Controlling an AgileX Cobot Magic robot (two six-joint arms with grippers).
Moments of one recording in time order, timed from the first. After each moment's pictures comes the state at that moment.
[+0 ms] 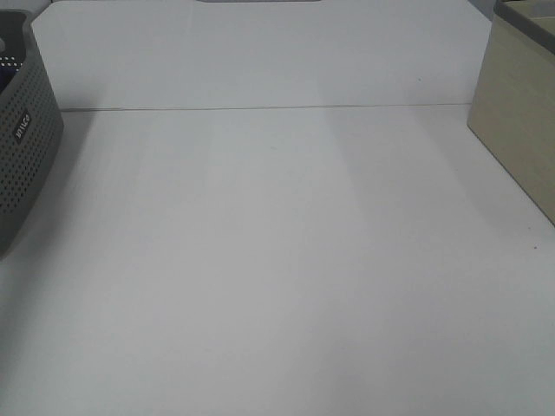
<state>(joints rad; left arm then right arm) 0.17 1.62 -1.61 0.29 1.21 1.00 0.01 0.00 -0.46 0.09 1.12 -0.12</state>
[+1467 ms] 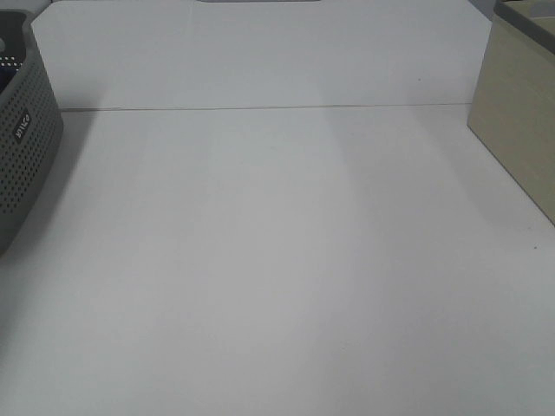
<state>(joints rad) 0.20 2.22 -1.79 0.34 0.89 1.11 0.01 0.00 -0.46 0.09 1.12 -0.12</state>
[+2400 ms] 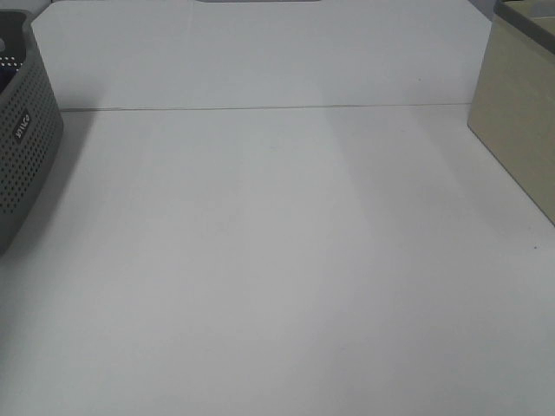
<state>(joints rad) 0.20 2.01 -1.79 0.31 0.95 1.05 0.01 0.00 -0.46 0.09 1.12 -0.12</state>
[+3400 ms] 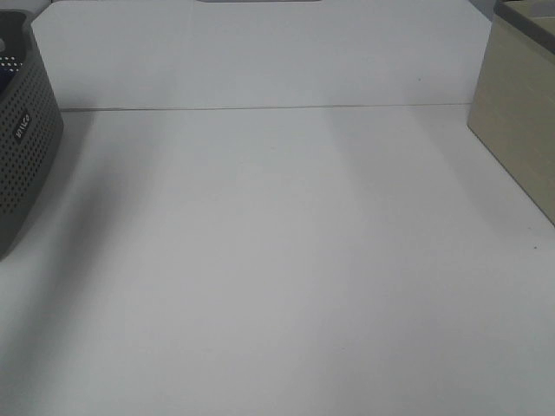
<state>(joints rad) -0.05 1.62 -1.88 0.31 0.97 1.05 0.01 0.00 -0.46 0.09 1.12 -0.12</state>
